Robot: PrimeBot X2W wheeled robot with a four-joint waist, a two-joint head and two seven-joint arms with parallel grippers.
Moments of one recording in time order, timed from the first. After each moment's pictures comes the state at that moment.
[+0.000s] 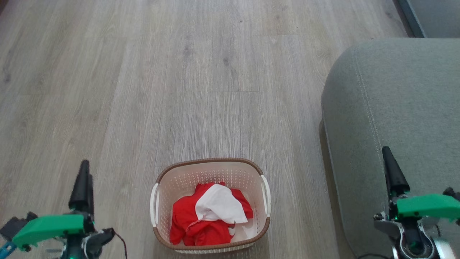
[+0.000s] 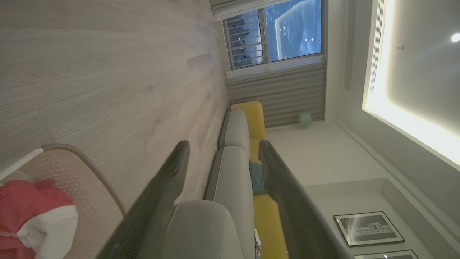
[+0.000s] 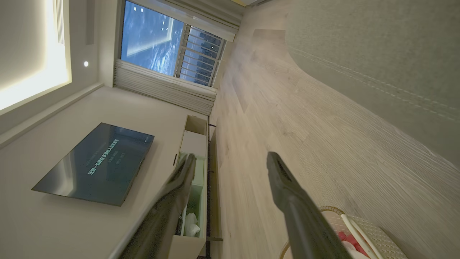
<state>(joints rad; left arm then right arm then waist) -0.04 0.03 0.15 0.27 -1.45 -0.12 0.01 -0.04 -0.05 -0.12 0.24 1.30 0.13 0.01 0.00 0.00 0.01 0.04</state>
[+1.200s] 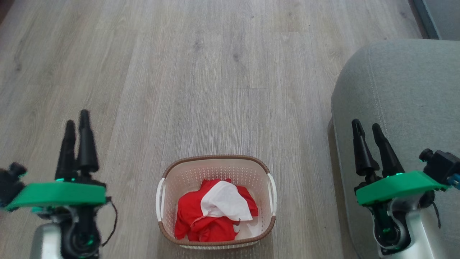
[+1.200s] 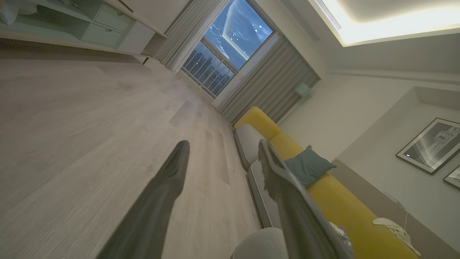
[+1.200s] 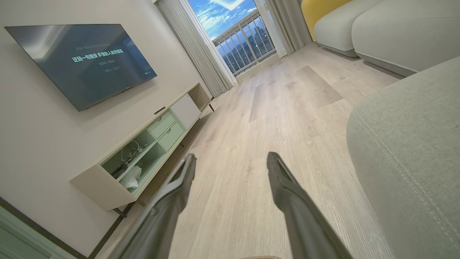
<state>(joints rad) -0.08 0.03 0.11 -0.06 -0.88 -0.06 -0.09 -0.09 -0.05 0.00 0.10 0.65 0.13 -0.08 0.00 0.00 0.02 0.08</state>
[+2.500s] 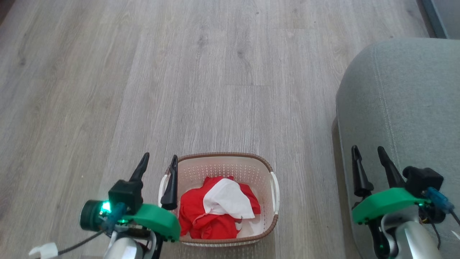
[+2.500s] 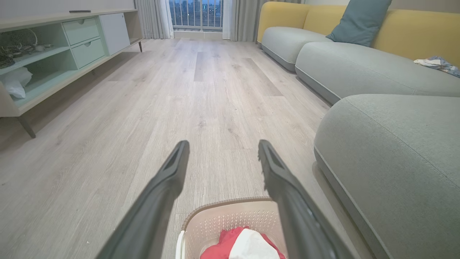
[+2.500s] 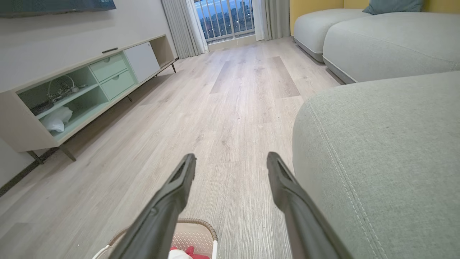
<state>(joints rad) -0.06 0.10 -0.29 0.14 -0.23 0.14 -0.20 -0.10 -0.05 -0.05 0.33 0.28 0.13 -0.20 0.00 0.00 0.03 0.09</state>
